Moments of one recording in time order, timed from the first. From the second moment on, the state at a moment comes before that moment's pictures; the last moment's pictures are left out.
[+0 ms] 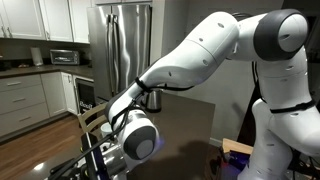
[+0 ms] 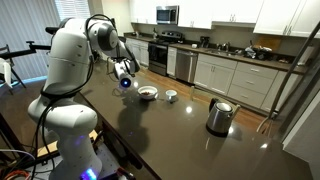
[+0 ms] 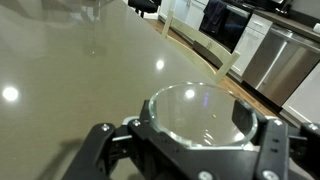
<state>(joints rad) 0.44 0.45 0.24 -2.03 2.58 2.47 0.02</state>
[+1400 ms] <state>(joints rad) 0.41 0.50 0.25 -2.09 2.61 2.43 0.00</state>
